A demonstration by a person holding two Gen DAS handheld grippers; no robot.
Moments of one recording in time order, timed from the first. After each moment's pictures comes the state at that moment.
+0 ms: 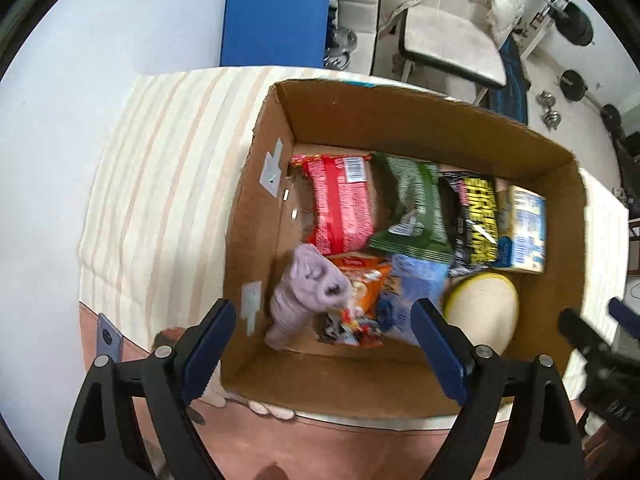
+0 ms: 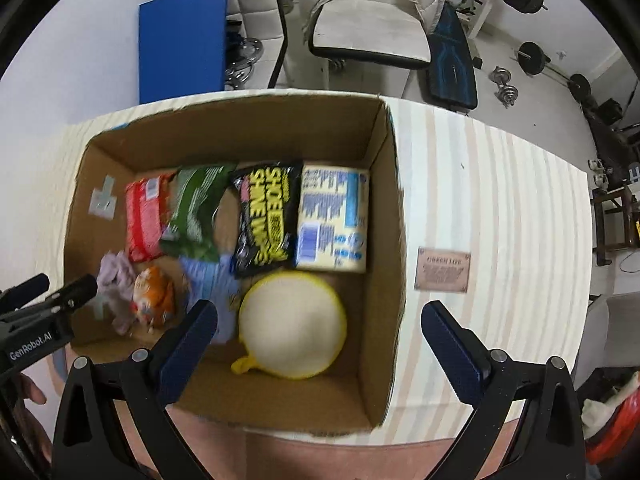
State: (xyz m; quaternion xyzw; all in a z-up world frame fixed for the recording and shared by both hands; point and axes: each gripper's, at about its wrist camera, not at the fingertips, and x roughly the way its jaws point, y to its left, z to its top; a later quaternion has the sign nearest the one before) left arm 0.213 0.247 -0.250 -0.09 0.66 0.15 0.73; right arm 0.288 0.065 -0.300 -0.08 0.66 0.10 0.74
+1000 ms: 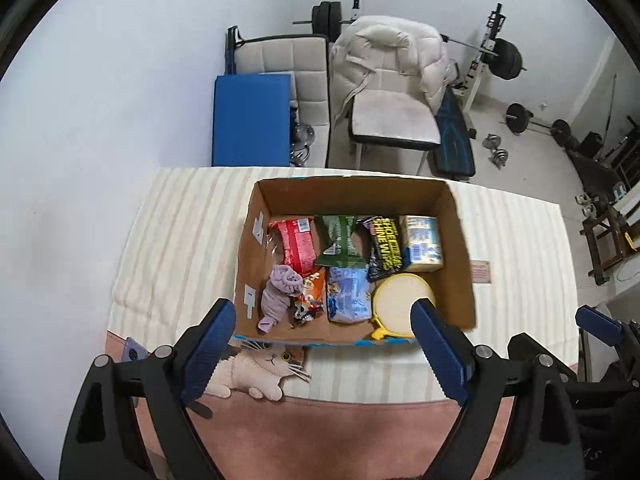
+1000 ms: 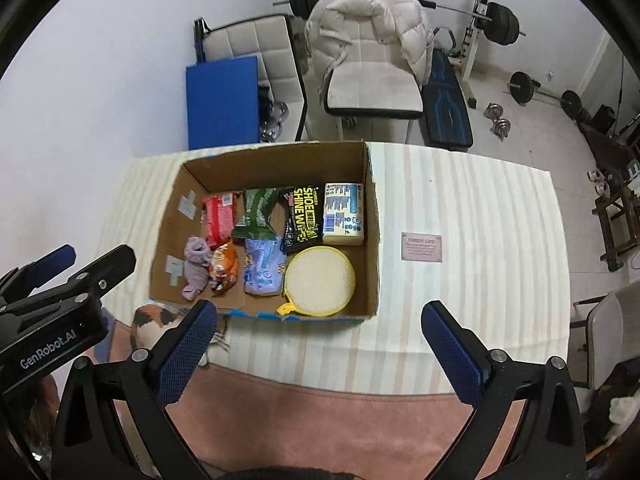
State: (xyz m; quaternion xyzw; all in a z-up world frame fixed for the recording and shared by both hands) left arm 0.124 0.166 -0.100 -0.04 0.53 0.10 0.84; right arm 0.163 0.016 -0.155 -0.02 0.57 0.14 0.81
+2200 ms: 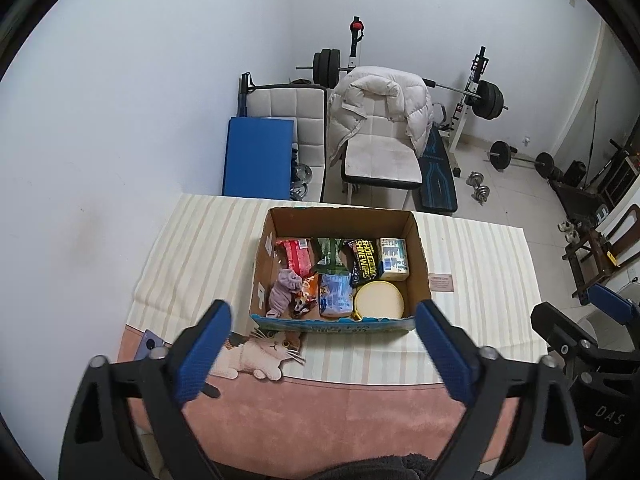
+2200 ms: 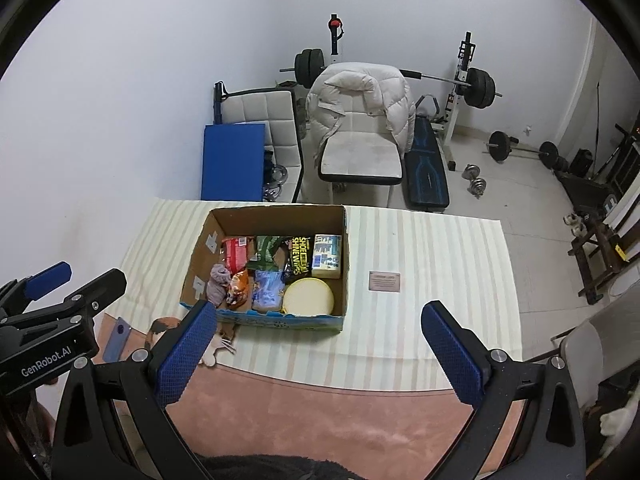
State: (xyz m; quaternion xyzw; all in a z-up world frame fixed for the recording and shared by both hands) left arm 0.033 0.140 -0.015 -0.06 0.46 0.11 0.88; right arm 0.063 -0.021 -0.029 -0.04 0.47 0.13 0.87
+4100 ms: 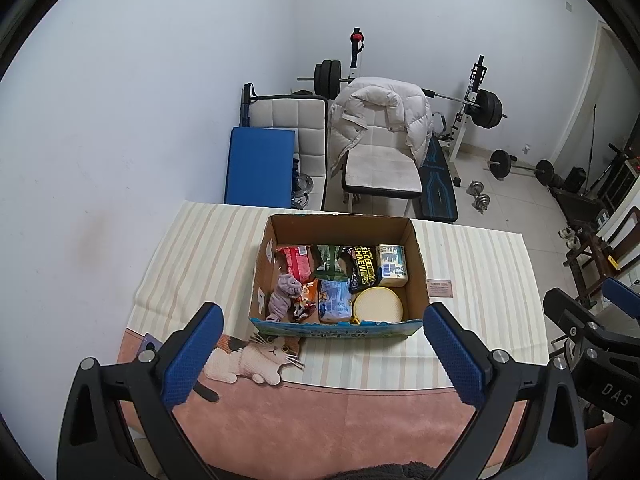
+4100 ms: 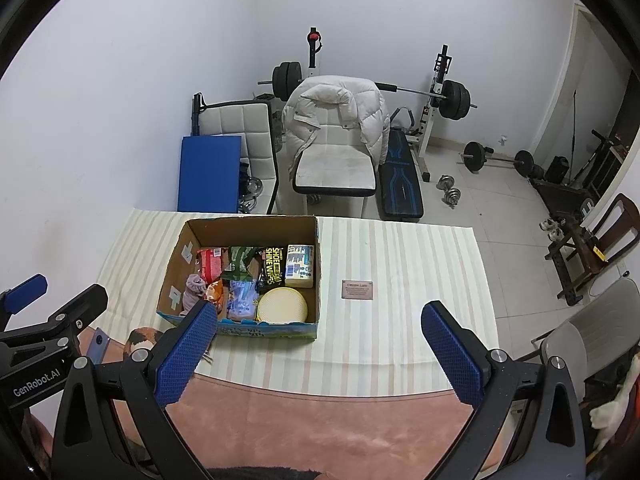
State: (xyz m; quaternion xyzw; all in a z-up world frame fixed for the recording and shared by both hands) left arm 0.027 0.137 -0.013 -0.05 0.44 0.11 0.89; right arm 0.053 -0.039 -0.013 -0.06 0.44 0.09 0.89
